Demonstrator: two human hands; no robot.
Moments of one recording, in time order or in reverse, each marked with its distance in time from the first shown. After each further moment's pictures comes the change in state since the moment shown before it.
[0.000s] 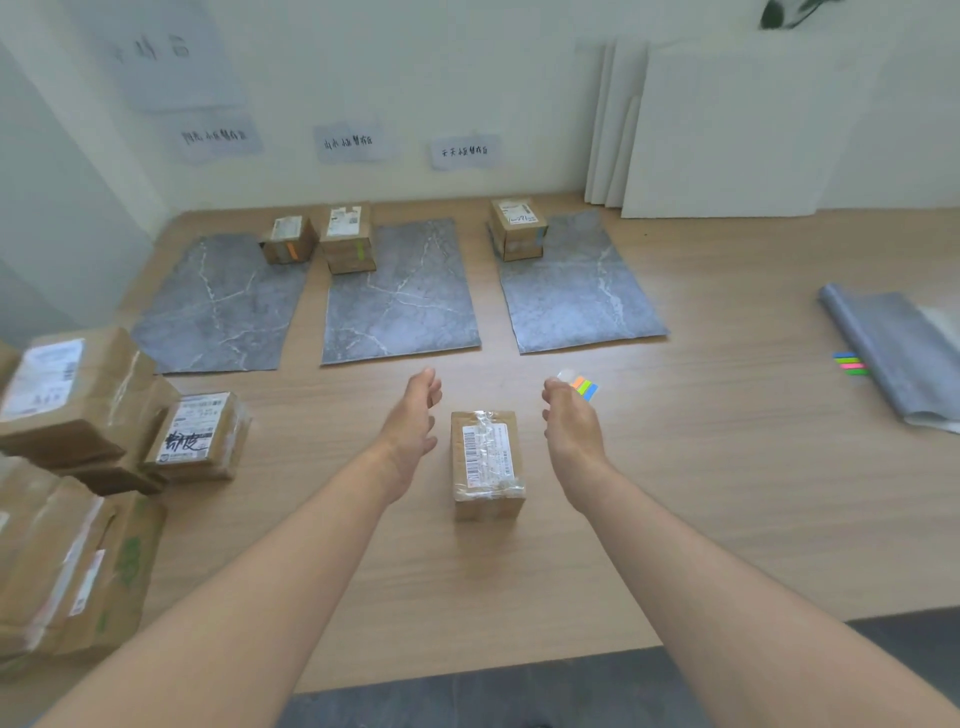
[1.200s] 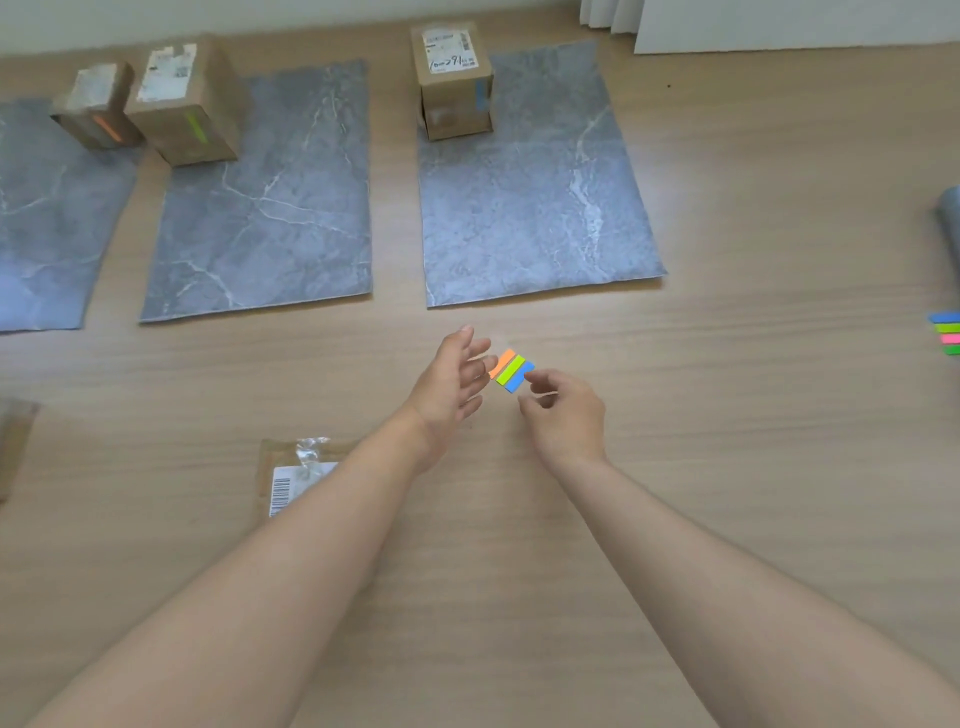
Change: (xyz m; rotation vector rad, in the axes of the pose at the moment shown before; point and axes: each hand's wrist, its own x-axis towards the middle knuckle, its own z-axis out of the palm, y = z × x) left_hand 0.213 -0.036 0.226 -0.081 -0.091 -0.236; right_hand 0.268 0.103 -0.117 -0.516 -0.031 -0.078
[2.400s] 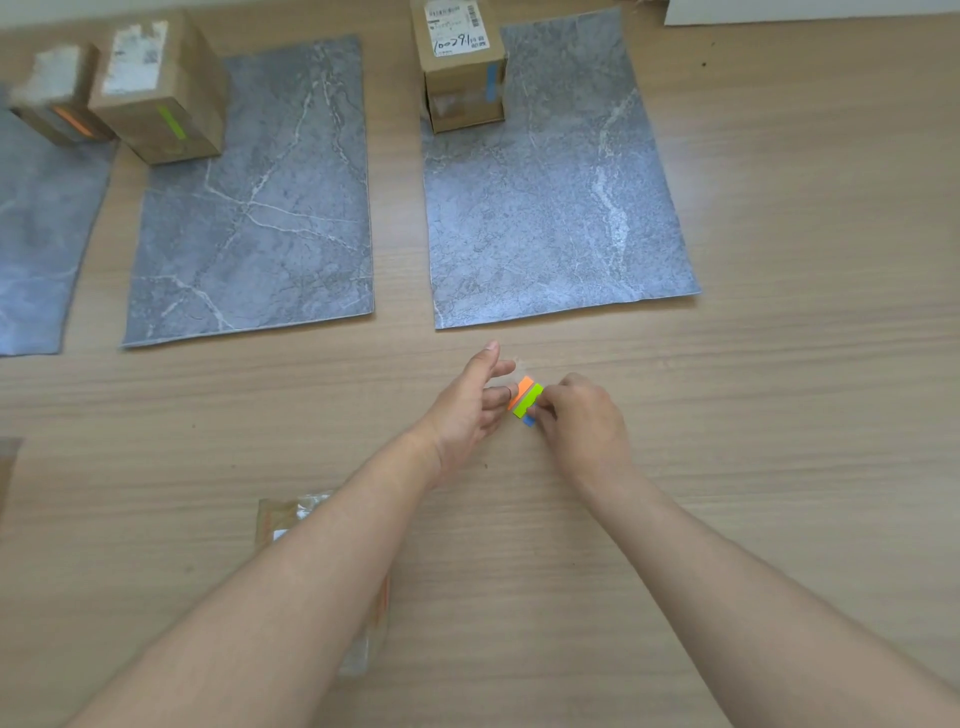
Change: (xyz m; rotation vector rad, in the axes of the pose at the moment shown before) left_hand 0.052 0.013 -0.008 0.056 -0.131 -0.120; right_hand 0.053 -0.010 0.009 -0.575 -0.095 -0.244
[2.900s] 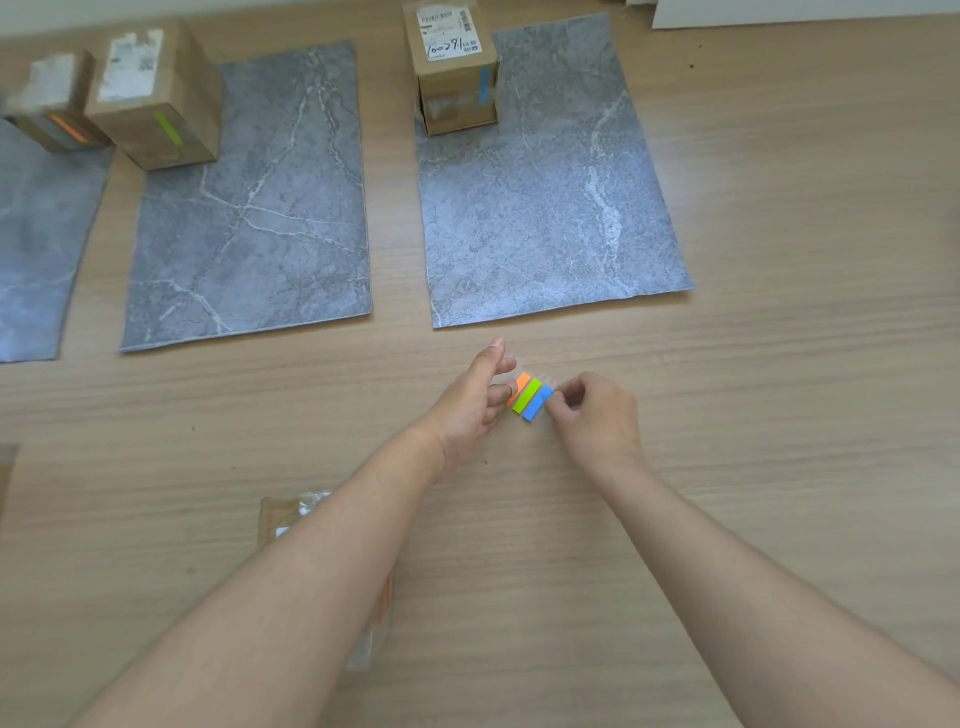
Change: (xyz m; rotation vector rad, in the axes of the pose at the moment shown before) left_hand -0.001 0.001 0.003 0.058 0.003 -0.002; right_hand -0.004 0.006 -0.009 0.332 0.073 0.292
